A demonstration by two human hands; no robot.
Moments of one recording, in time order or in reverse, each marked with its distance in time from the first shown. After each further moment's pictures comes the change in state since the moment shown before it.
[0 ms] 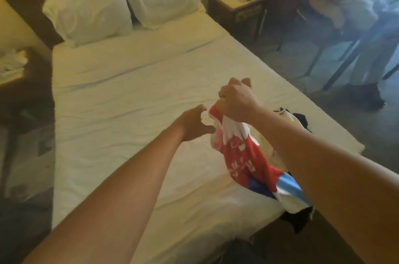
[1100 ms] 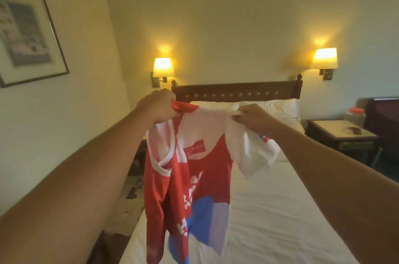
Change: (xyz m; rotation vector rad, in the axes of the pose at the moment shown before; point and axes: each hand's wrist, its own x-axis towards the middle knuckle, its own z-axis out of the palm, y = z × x) left_hand -0.289 -0.053 -0.332 0.442 0.930 -0.321; right_hand 0.120 -0.279 -0.119 0.430 0.016 -0.349
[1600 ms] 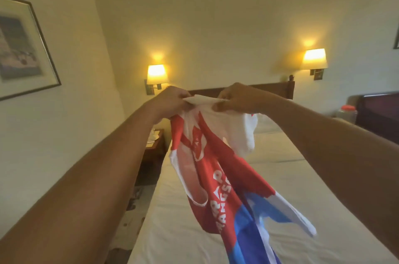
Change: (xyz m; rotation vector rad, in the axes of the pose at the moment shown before) left_hand 0.017 0.019 -0.012 -0.591 -0.151 0.055; right_hand 0.015 -0.073 -0.036 -0.290 -0.121 -0.198
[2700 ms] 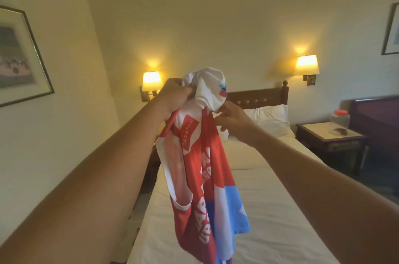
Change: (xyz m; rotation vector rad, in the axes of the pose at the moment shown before) left_hand 0.024 0.035 0.008 -0.347 0.197 0.037; right_hand -0.017 0.013 0.055 0.696 0.291 0.081
